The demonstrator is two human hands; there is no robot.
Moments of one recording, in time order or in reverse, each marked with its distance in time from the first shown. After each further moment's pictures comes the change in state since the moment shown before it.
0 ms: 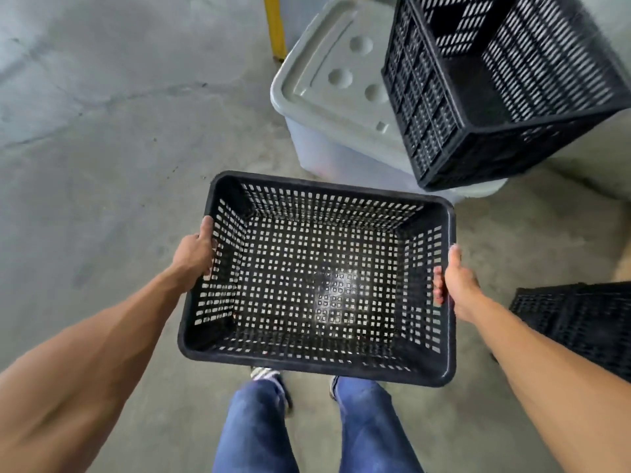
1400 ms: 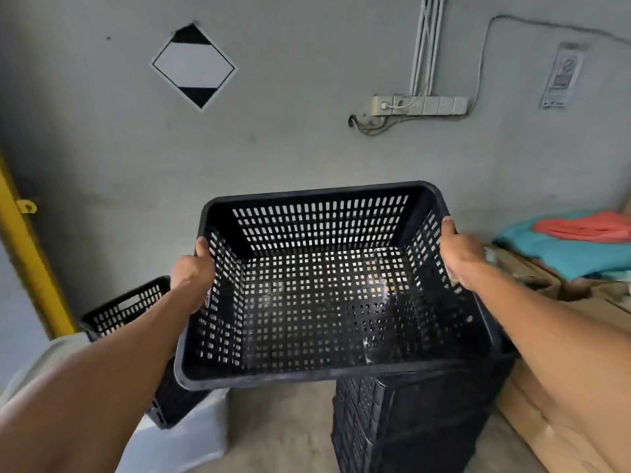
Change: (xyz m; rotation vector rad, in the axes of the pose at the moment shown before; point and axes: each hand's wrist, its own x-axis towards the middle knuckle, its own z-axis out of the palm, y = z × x) left_hand -0.508 0.406 0.190 -0.074 -0.132 0.900; right_hand -0.325 0.020 -0.604 0.218 1.135 -0.449
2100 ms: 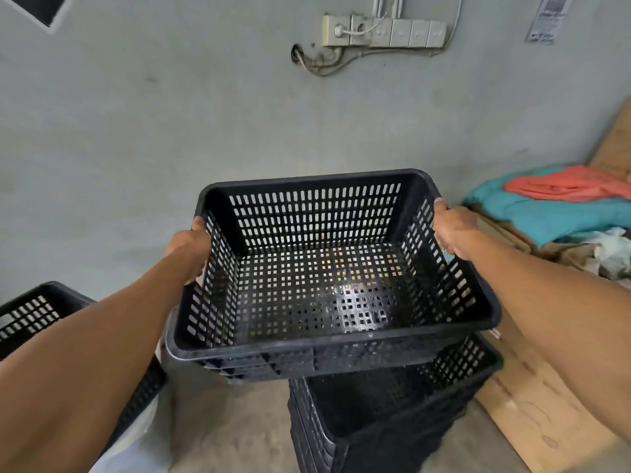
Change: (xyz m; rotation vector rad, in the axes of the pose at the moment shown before) left_hand 0.105 0.116 0.258 0.065 -0.234 -0.072; right_hand 0.291 0.091 0.066 -0.162 -0.053 0.186
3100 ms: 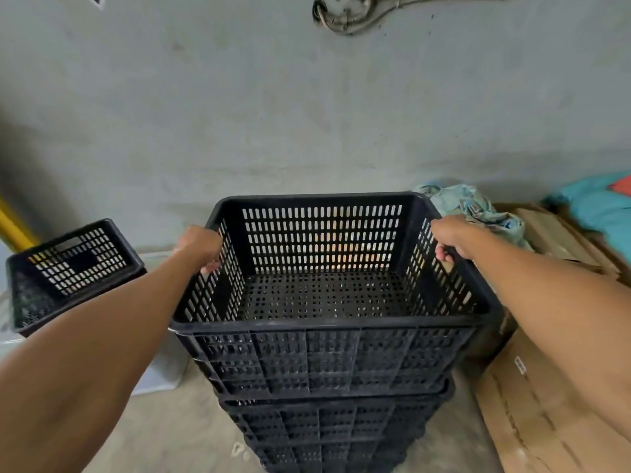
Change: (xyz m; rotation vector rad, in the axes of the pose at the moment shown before) left_hand -0.103 0.028 0.169 0.213 0.141 -0.172; right_hand 0.155 0.090 -0.034 -0.102 -0.591 -0.058
